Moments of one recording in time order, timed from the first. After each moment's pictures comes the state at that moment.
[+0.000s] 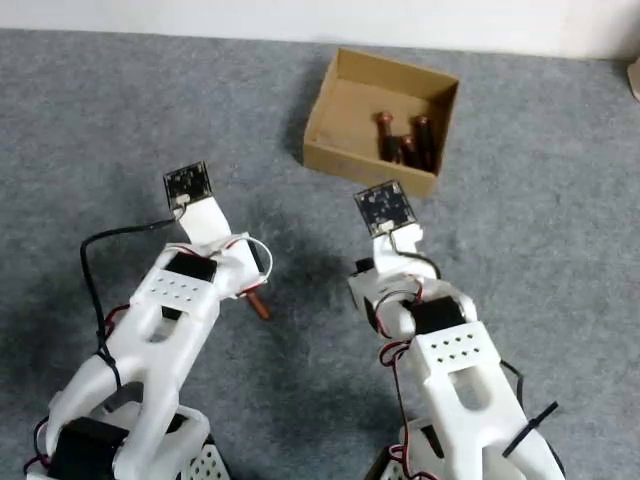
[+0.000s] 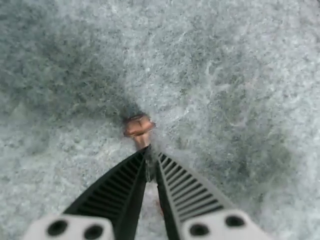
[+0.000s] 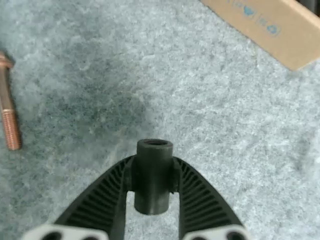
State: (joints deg) left arm 8.5 -23.8 55.2 40.3 40.4; right arm -22.8 -44.0 62.8 40.3 9.5
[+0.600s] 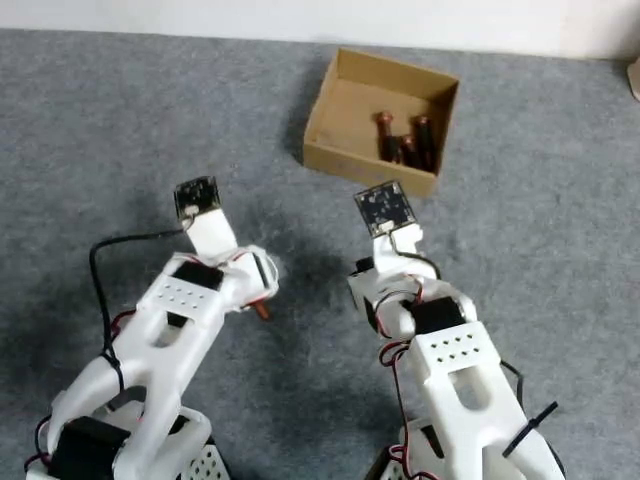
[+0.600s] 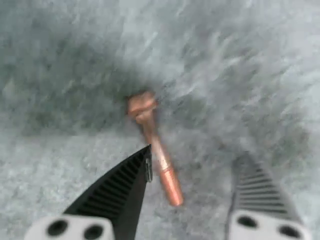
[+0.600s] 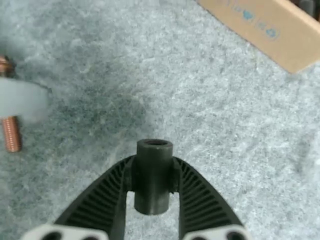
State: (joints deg) left arm 10.6 -23.7 59.3 40.3 41.6; right arm -22.8 -44.0 62.9 40.1 9.5
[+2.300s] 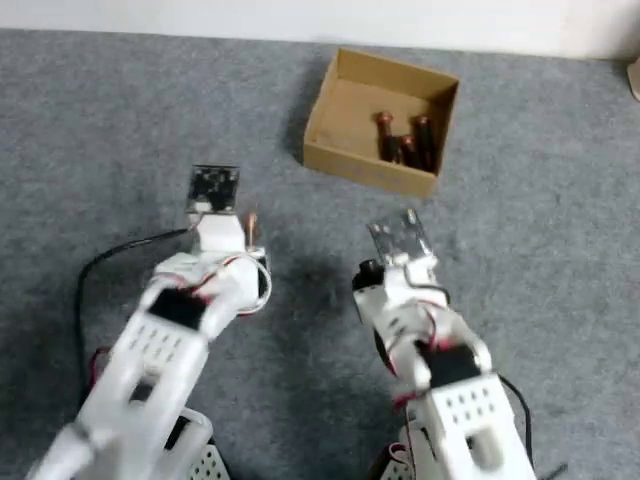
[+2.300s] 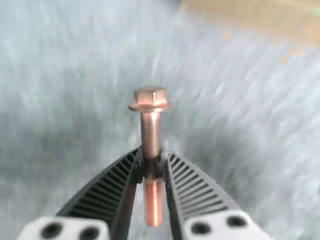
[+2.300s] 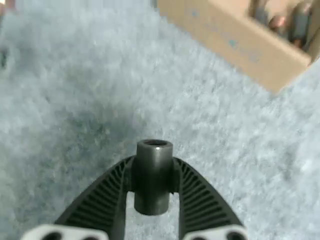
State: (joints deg) left arm 12.7 -51.7 63.0 39.7 18.2; right arm -22.8 -71.4 77.6 39.4 9.6
